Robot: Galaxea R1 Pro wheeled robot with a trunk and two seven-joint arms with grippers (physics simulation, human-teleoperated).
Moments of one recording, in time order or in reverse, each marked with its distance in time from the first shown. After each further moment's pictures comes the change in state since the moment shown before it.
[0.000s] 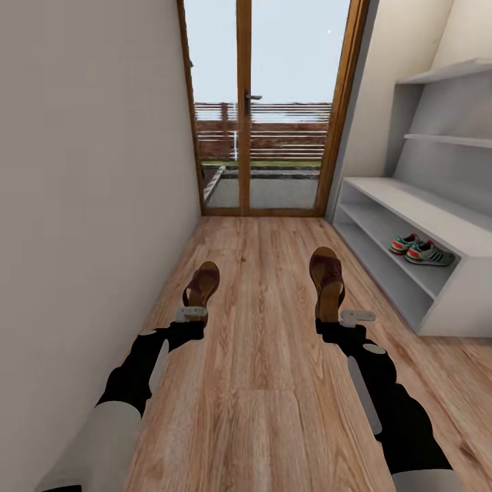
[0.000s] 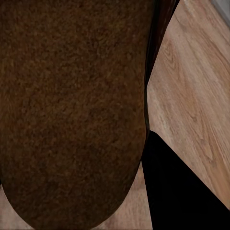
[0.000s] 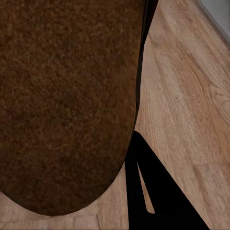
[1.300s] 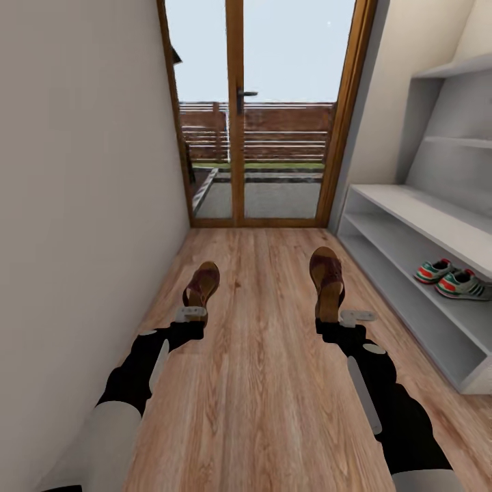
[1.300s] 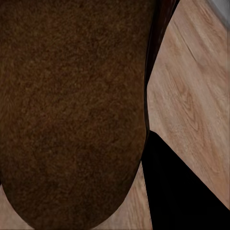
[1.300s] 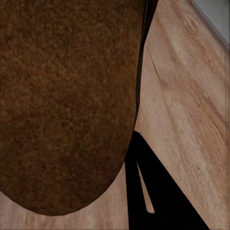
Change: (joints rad) left arm 0.000 0.000 0.000 0.000 0.000 0.000 0.001; right arm 0.000 0.000 0.000 0.000 -0.001 0.000 0.000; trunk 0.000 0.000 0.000
